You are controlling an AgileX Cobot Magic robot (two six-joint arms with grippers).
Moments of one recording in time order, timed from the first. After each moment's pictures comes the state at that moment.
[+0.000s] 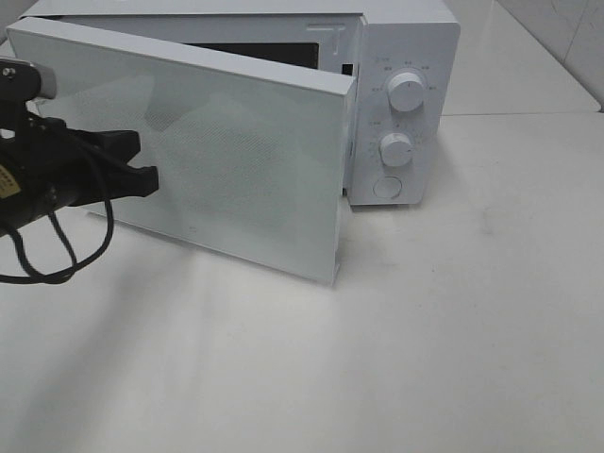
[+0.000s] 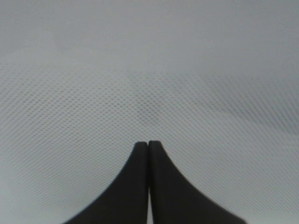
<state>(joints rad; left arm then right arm) -0.41 1.68 -0.53 0.04 -0.79 -0.09 0.09 0.00 -0.50 -0.12 1.00 0.10</state>
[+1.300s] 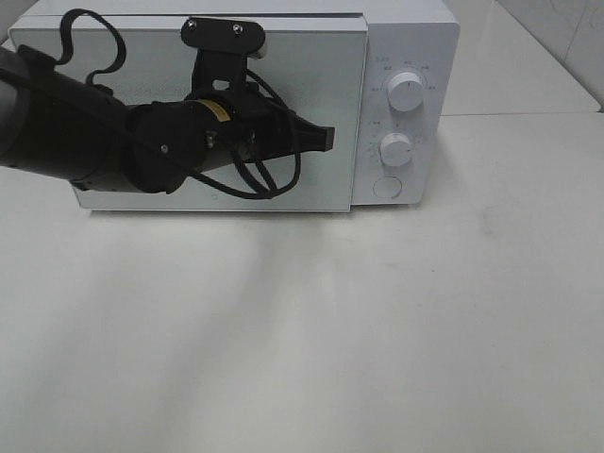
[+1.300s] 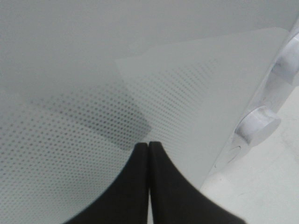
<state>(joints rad) -0.69 1.98 -1.11 -0.40 -0.42 0.20 0.09 0.00 -0.50 -0.12 1.00 0.10</state>
